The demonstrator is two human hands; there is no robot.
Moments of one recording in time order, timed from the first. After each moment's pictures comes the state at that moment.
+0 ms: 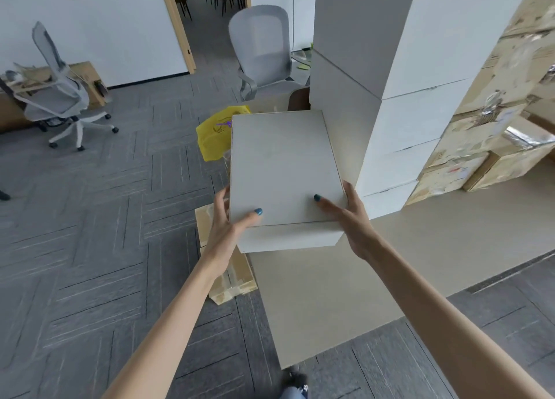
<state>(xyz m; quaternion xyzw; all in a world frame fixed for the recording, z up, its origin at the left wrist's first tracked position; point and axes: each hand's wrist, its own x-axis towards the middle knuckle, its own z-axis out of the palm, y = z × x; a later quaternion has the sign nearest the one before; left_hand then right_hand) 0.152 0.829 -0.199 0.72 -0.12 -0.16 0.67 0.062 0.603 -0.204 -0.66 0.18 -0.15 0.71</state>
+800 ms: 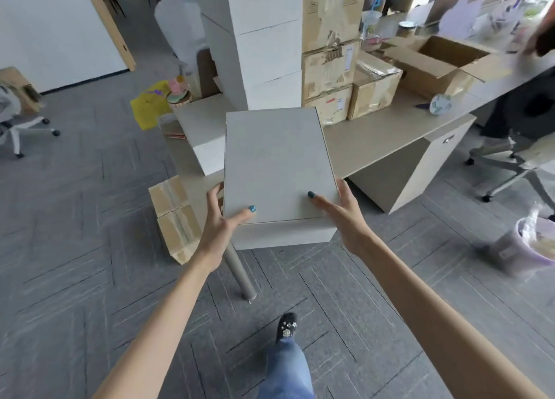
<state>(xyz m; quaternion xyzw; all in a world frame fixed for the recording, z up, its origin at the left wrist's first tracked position) -0.198 0.806 -0.205 0.72 -0.18 -0.21 0.64 -0.327 0.602 -0.214 -0.61 0.24 -0.21 0.73</state>
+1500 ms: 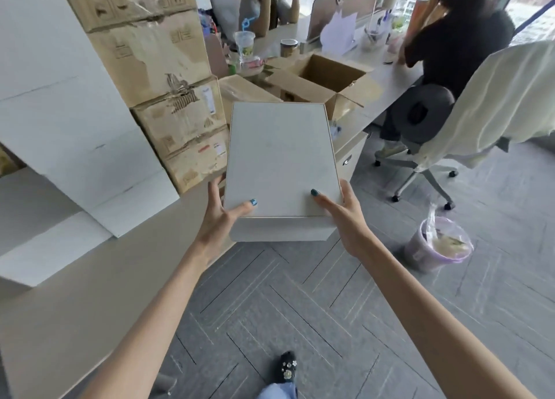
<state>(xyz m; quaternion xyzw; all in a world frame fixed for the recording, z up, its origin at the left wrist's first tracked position) -0.189 0.385 -0.196 0.68 -0.30 -0.31 0.59 -0.375 0.236 -0.210 -0.58 0.35 -0.32 0.67</state>
